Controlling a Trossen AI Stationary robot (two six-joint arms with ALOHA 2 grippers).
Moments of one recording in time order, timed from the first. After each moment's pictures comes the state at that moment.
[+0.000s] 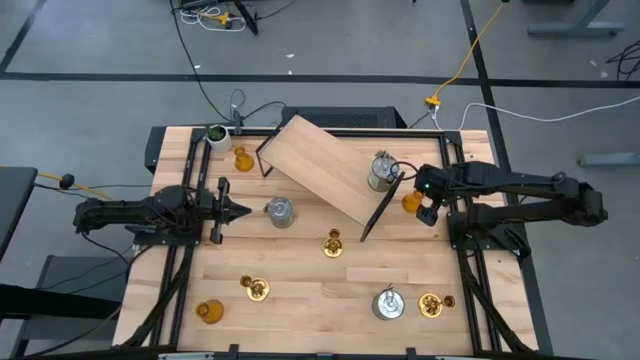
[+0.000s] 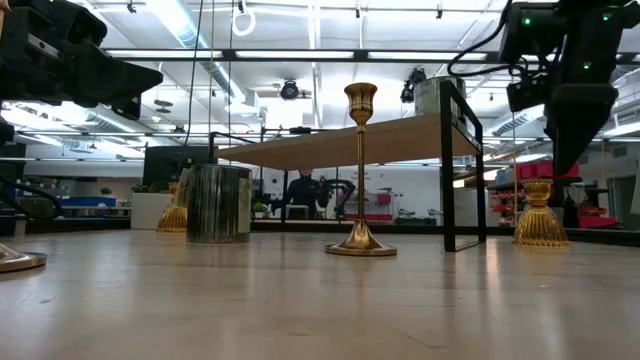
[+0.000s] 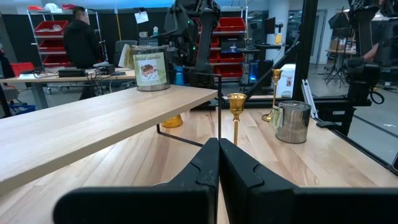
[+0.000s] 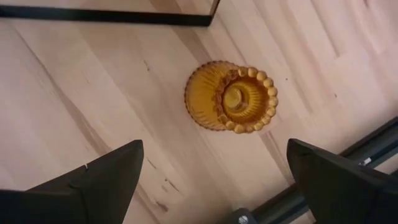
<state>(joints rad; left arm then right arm) 0.01 0.01 0.01 0.06 -0.01 0.01 -0.27 0.92 0.70 -1.12 0.12 0.27</state>
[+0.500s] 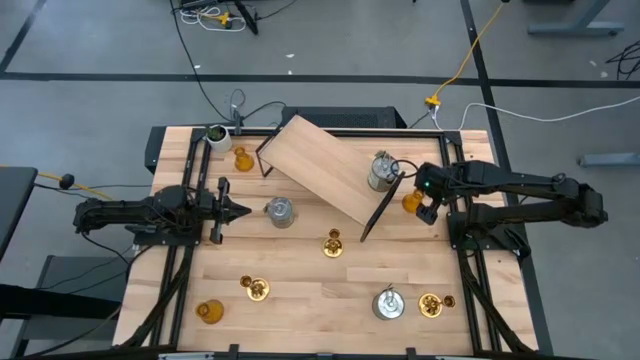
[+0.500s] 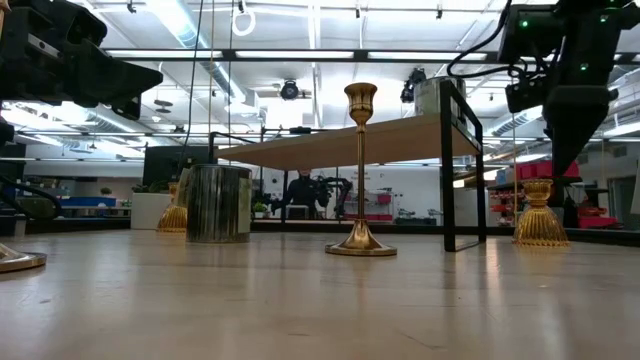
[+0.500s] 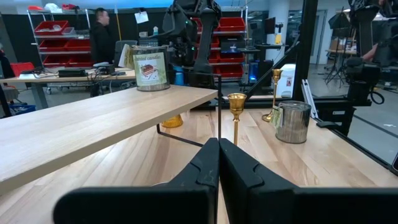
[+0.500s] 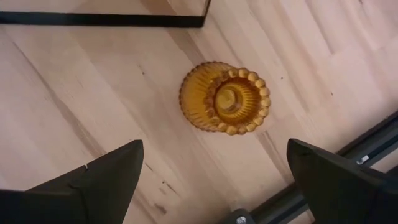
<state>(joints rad) 0.01 0.01 0.01 0.06 -0.01 0.01 -0.30 0.92 0.70 -1.12 0.12 0.27</state>
